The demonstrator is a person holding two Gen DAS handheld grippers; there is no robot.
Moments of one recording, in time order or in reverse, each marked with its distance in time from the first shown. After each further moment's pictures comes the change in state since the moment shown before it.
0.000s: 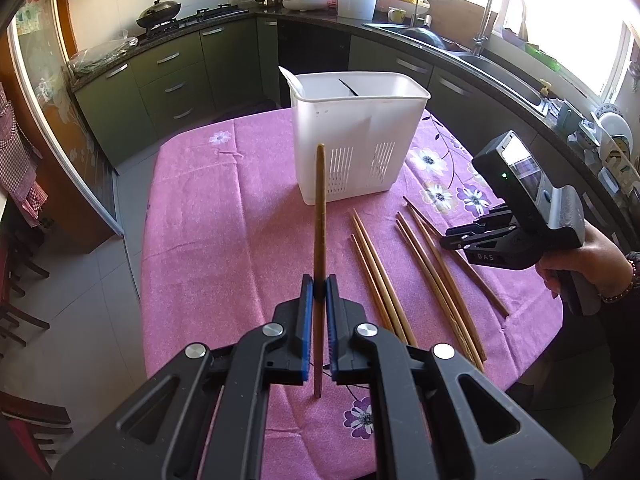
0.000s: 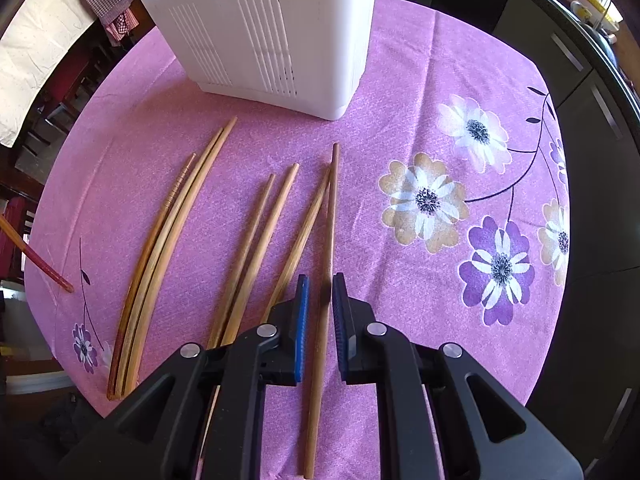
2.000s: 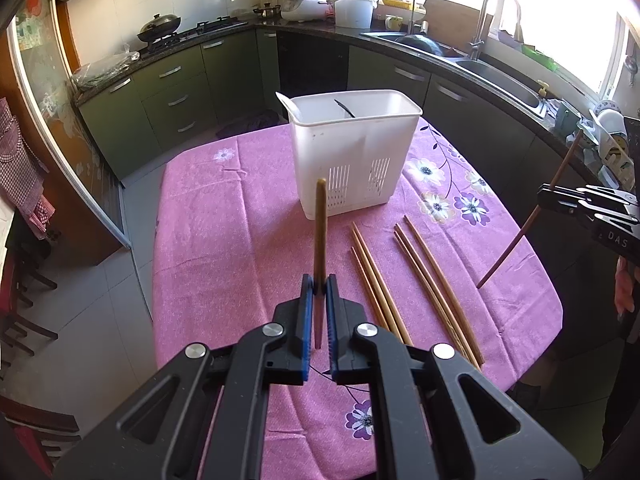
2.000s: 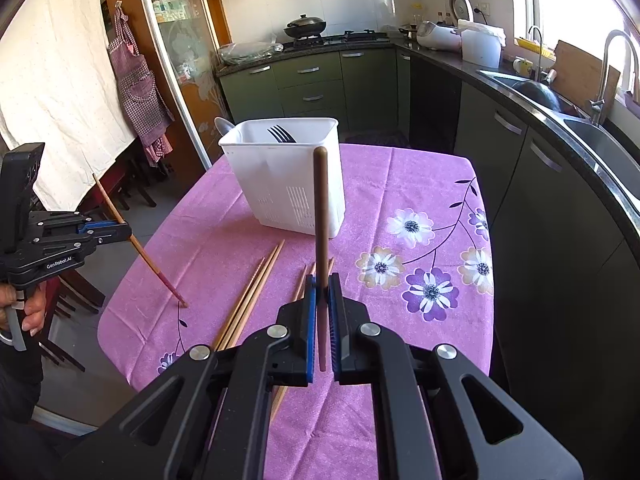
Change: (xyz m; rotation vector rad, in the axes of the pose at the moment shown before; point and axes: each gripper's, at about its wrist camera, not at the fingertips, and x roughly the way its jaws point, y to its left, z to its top) left arm -0.021 -0.009 0.008 0.028 -0.037 0.027; right arm -0.168 -0.015 -0.082 0.084 -0.513 0.088
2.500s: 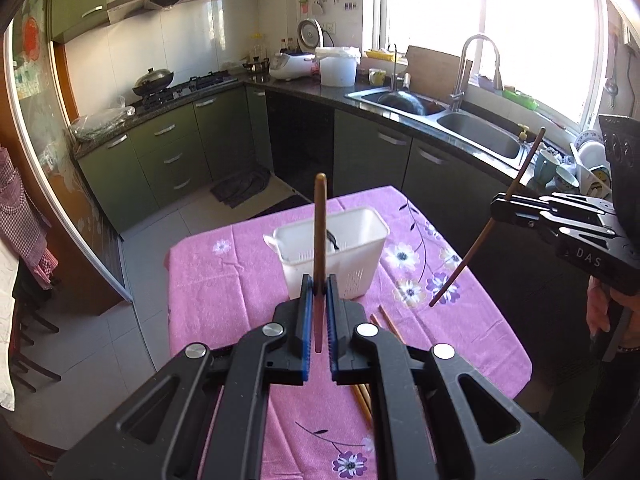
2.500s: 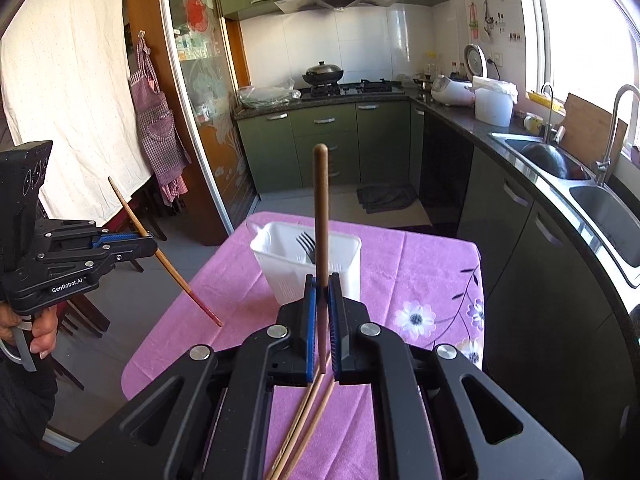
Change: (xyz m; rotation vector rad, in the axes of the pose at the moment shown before) left arm -0.073 -0.016 0.093 0.036 -0.185 -0.019; right arm -0.055 0.028 0.104 -0.050 -0.182 0.035
